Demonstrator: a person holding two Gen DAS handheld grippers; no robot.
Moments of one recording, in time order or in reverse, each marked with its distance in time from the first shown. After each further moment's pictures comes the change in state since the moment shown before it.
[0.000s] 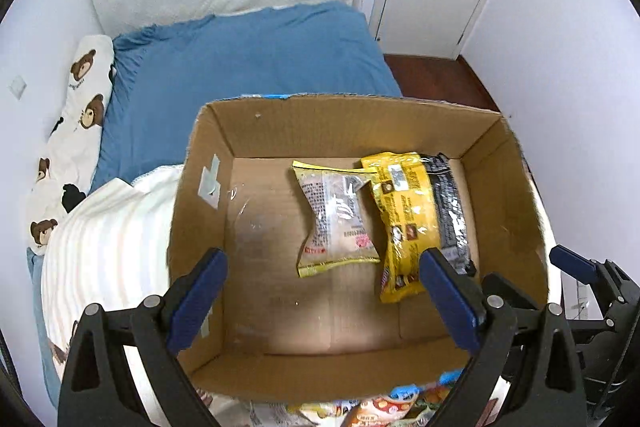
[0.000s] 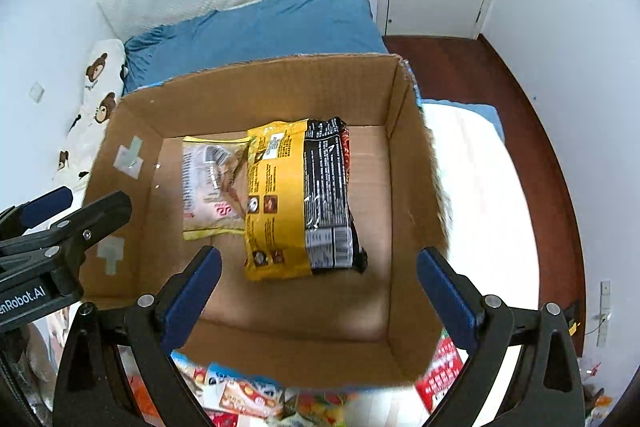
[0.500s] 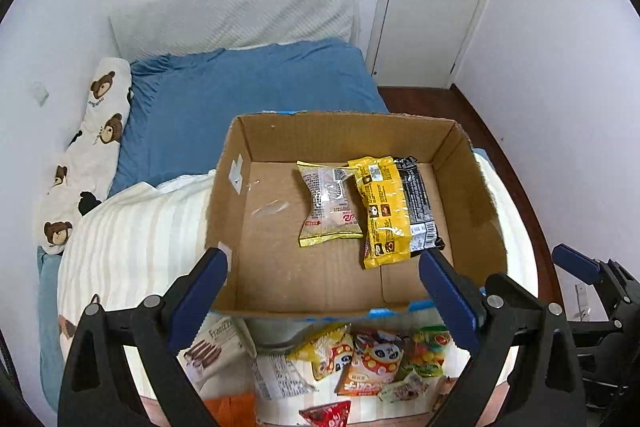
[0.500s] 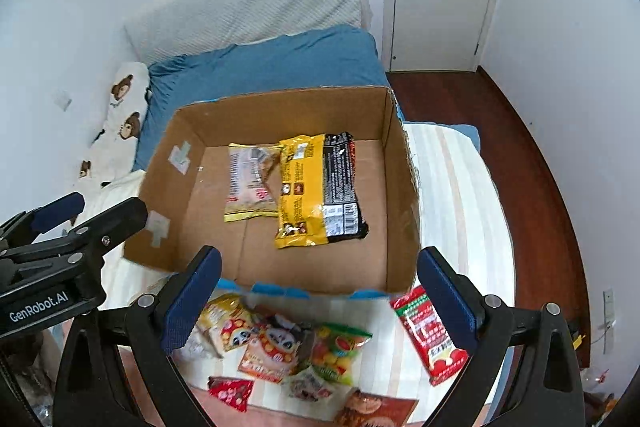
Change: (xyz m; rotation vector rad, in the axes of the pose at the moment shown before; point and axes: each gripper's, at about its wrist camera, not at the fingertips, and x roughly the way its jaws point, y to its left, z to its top) left arm -0.075 -0.009 -0.048 0.001 -0.137 0.011; right arm -0.101 0.007 -0.060 -0.022 -0.144 0.031
